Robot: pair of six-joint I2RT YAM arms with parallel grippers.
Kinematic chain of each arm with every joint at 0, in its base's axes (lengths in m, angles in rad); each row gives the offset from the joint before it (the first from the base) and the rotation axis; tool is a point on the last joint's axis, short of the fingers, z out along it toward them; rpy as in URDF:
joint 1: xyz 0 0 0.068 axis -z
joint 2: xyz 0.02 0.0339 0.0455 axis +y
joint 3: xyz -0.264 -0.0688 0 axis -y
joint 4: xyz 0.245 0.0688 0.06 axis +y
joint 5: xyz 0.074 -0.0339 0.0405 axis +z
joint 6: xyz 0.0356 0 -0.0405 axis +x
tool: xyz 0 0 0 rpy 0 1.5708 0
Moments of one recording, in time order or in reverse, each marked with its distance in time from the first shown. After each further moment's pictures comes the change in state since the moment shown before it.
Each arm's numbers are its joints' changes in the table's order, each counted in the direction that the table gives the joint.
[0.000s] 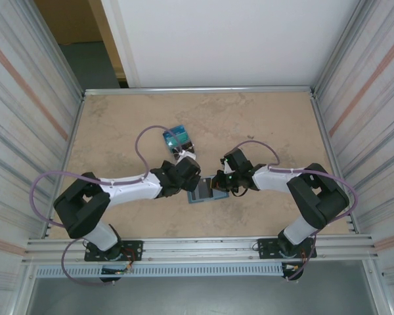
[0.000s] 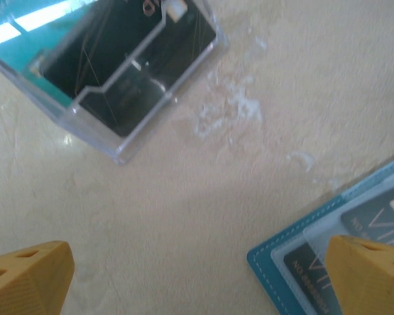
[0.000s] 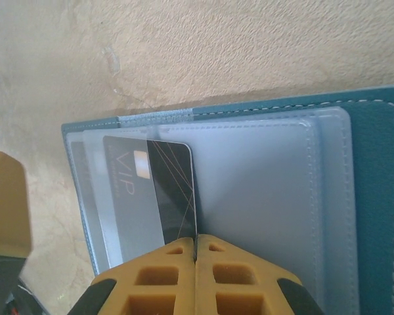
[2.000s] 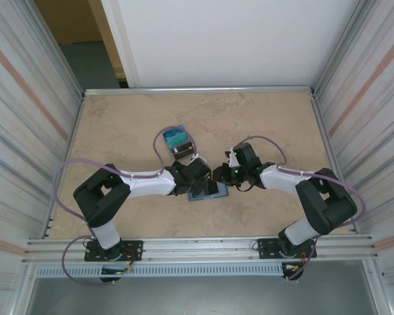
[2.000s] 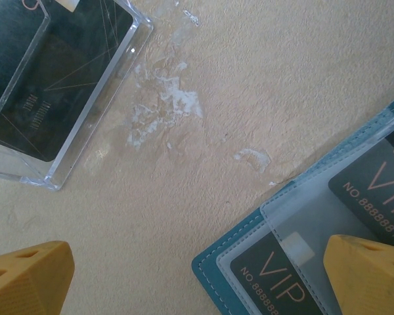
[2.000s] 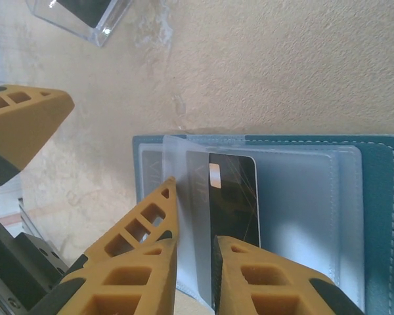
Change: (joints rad) left arm 0.037 0.172 0.107 0.050 -0.017 0.092; right arm 0.090 -0.072 -0.016 -0.056 0.109 -0.019
